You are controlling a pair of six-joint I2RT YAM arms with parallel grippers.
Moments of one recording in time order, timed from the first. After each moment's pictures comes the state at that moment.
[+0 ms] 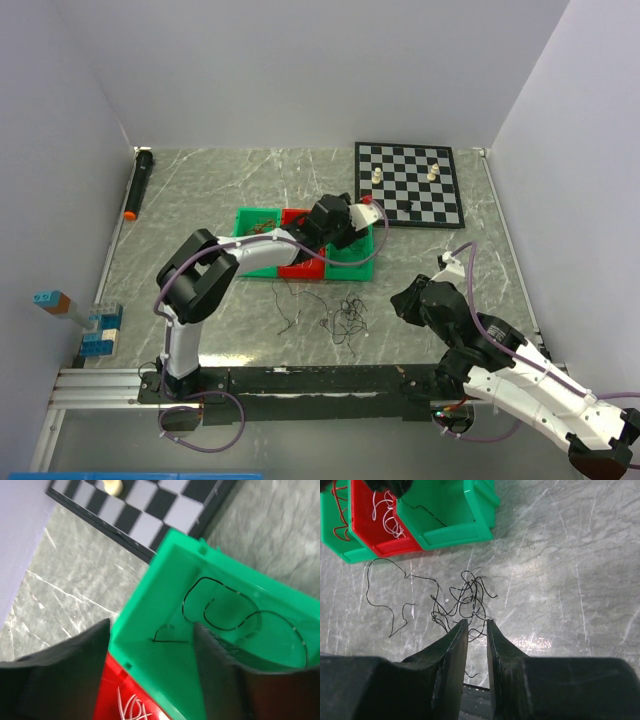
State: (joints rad) left arm -0.83 1.97 1.30 0.21 -0.12 0.48; right arm 0.84 0.45 0.51 -0.74 0.39 0.96
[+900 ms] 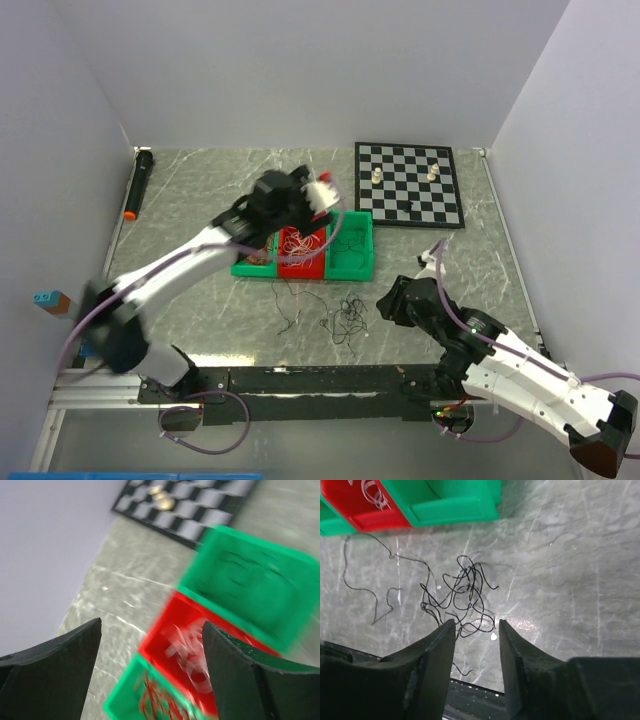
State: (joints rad) left arm -0.73 1.53 1.26 -0.10 -0.01 0.53; right arm 0.84 0.57 0.47 -0.63 0.31 0.92
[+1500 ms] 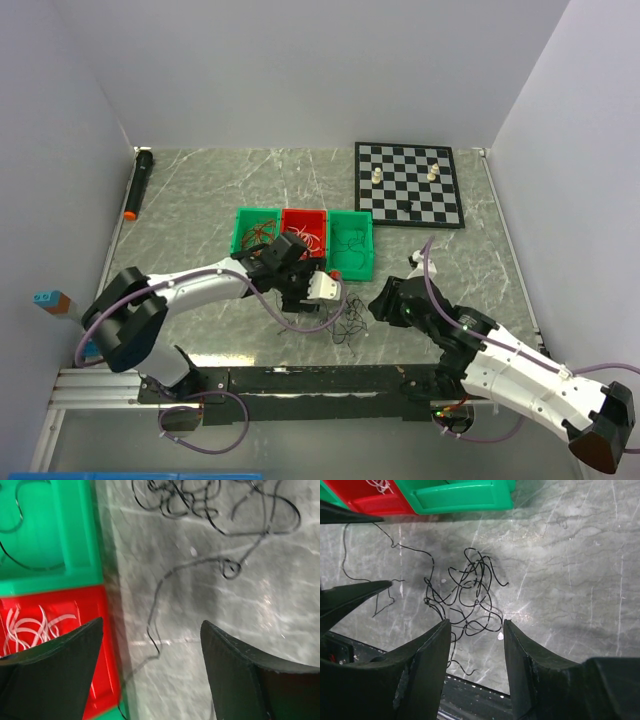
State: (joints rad) left arm -0.84 1.49 0.87 -0.29 0.36 0.85; right arm 0.83 0.63 0.44 -0.54 0.23 0.90
